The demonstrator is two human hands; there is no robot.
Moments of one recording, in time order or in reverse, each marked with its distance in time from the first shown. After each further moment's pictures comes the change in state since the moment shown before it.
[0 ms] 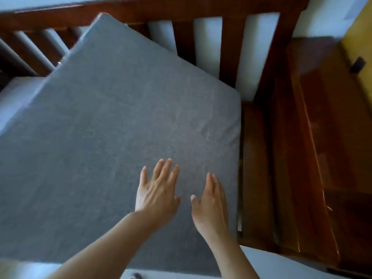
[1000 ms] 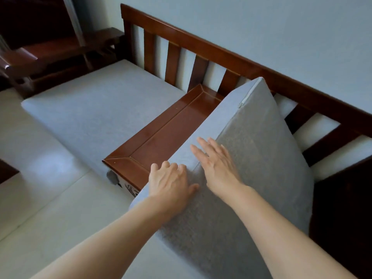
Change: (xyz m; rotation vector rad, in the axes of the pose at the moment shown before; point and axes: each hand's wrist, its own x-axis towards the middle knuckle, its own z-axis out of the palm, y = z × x) left_hand -0.106 -0.364 -0.033 -0.349 0.210 -0.343; right_hand -0.019 -0.411 0.115 -0.861 -0.125 -0.896
